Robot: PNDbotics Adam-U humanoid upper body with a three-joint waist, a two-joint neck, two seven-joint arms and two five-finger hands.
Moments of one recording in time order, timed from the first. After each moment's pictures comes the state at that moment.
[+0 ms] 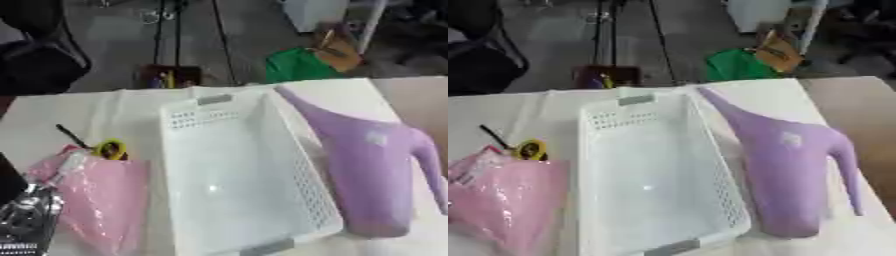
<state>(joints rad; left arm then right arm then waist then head) -0.58 0.18 -0.09 -1.99 -0.75 -0.17 0.90 -0.30 -0.69 -0.39 -1.98 0.66 -0.14 -0.60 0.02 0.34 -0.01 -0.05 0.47</state>
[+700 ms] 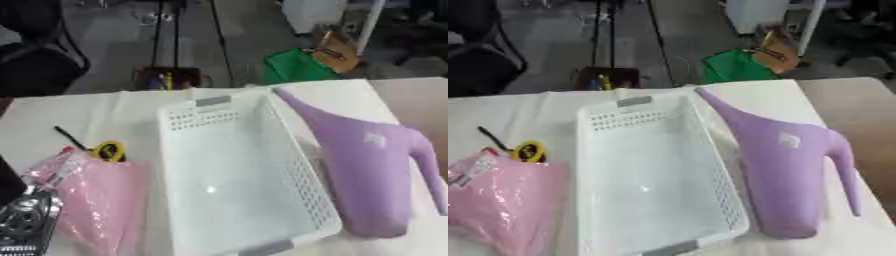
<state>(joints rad) -0.58 0.18 -0.09 -1.99 -0.75 -0.17 0.90 -0.30 -0.69 -0.39 -1.98 0.65 -0.13 -0.58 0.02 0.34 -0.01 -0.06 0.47</state>
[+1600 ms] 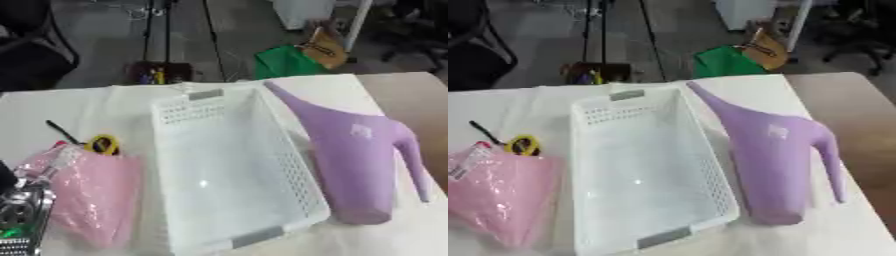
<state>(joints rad) -0.56 0.17 -0.10 -1.99 -0.74 -0.17 0.89 -0.50 -1.05 -0.22 -1.68 0.70 -0.21 -0.26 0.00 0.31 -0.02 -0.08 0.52</state>
